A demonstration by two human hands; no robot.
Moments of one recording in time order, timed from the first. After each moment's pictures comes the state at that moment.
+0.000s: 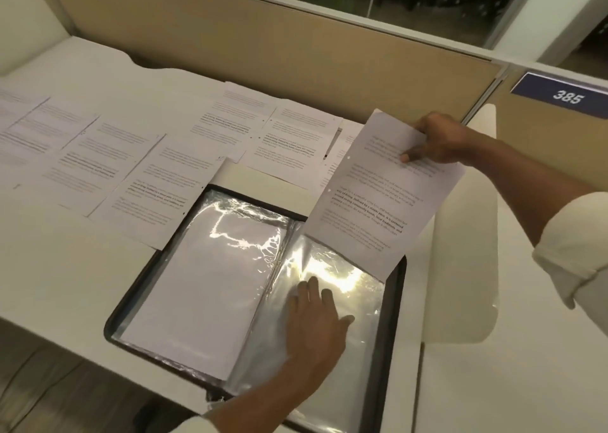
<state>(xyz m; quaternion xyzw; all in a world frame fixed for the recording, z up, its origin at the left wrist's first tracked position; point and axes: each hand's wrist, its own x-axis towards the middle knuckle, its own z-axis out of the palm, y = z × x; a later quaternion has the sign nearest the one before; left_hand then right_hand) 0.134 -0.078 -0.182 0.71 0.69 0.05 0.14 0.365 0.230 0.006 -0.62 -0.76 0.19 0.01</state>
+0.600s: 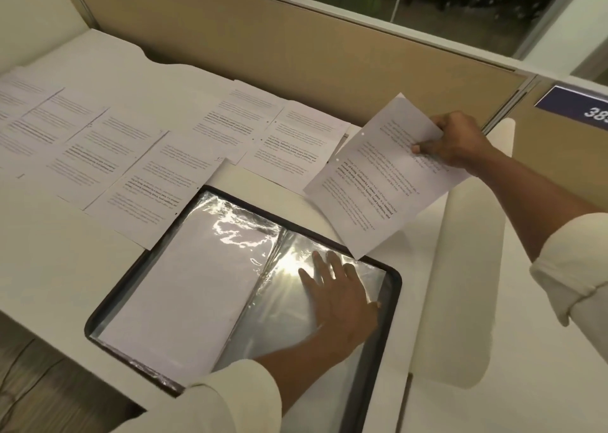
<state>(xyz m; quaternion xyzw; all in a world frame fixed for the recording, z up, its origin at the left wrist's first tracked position) 0.218 0.005 -0.173 0.67 0.72 -0.07 0.20 0.390 0.270 -0.013 -0.67 -0.70 0.22 0.13</state>
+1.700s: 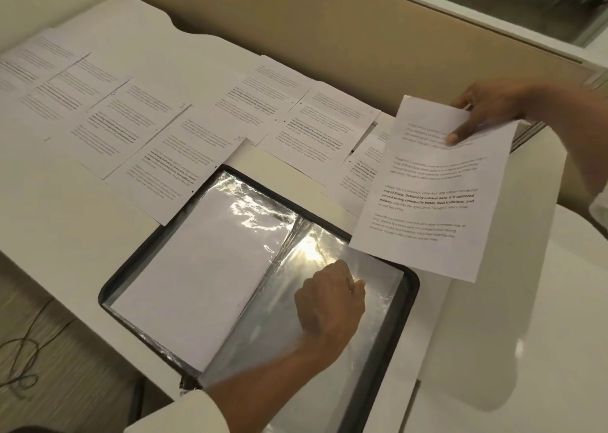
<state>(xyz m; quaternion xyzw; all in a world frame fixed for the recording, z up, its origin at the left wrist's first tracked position) 0.178 -0.009 -0.125 0.54 0.80 0.14 0.22 0.375 0.341 0.027 -0.59 -0.73 0.30 -0.14</state>
